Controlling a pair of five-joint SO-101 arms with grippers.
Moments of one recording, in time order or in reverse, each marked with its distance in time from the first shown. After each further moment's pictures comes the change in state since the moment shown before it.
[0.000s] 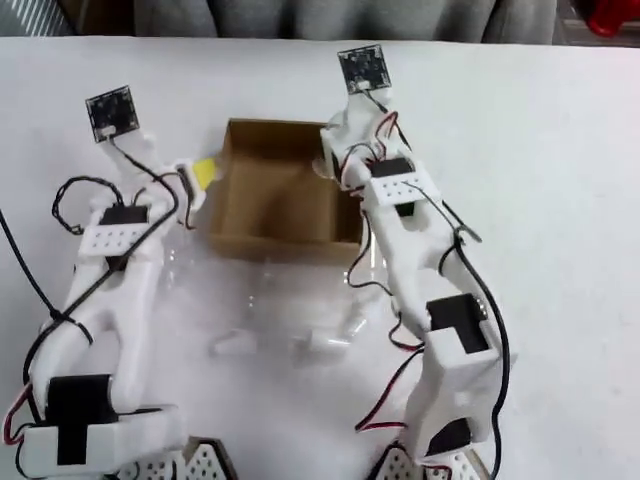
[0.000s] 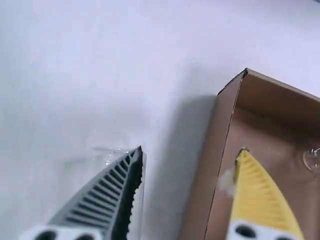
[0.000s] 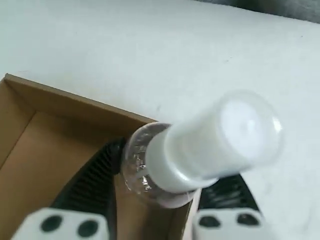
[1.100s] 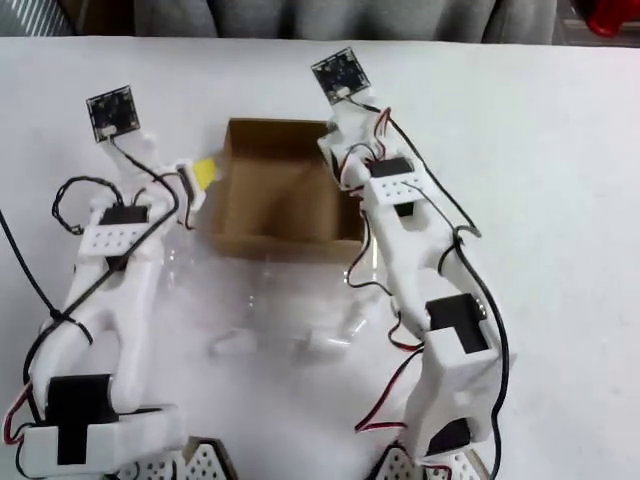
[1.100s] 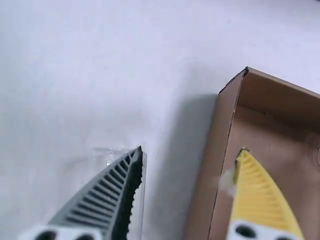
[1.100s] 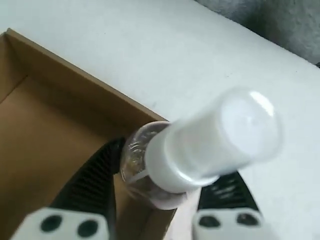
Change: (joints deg) left arm 0.0 0.0 0.0 0.0 -0.5; right arm -0.2 0.0 0.0 0.0 14.8
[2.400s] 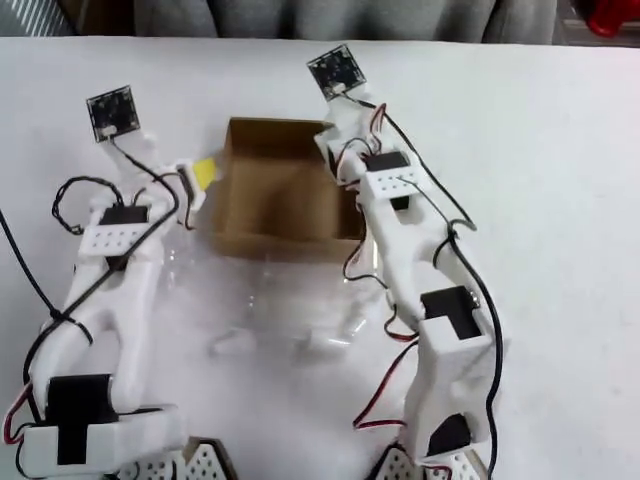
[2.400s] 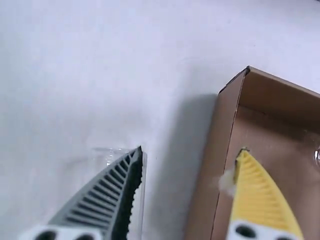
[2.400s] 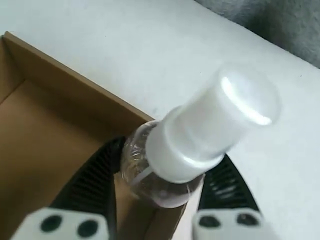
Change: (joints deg) left arm 0.0 0.0 0.0 0.0 0.0; right arm -0.4 5.3 -4.9 2.7 0.4
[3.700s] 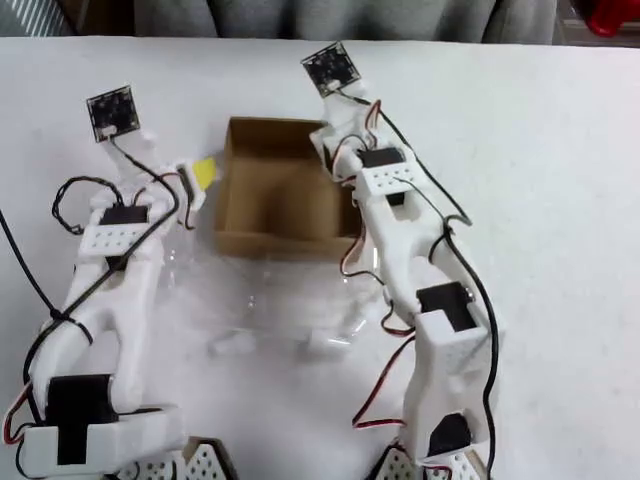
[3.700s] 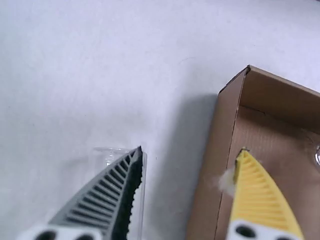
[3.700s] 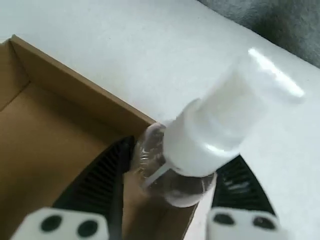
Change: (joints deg) left arm 0.0 0.0 0.0 0.0 0.0; right arm -0.2 4.7 -1.5 1.4 0.0
